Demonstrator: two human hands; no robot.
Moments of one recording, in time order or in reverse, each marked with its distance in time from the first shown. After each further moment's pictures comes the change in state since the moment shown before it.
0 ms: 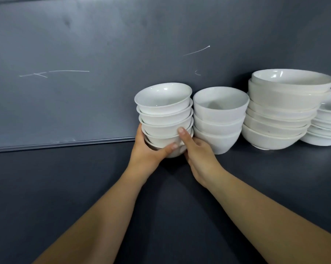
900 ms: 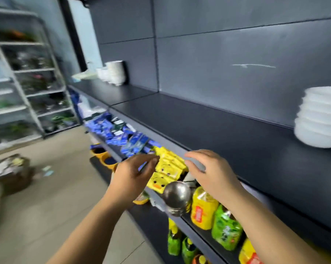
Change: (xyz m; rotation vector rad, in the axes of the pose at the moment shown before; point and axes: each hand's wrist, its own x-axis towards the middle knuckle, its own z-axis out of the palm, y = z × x) left_hand -0.390 0.119 -0.140 0.814 0.770 -0.128; right_hand -0.259 0.041 0.115 -0.658 -0.786 -0.966
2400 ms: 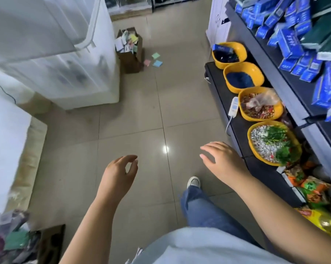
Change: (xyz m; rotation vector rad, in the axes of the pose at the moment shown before) left_hand -0.102 -0.503 -0.359 0.497 0.129 -1.056; right_hand 0.094 -0.181 0.635 0.021 -0.845 -0.245
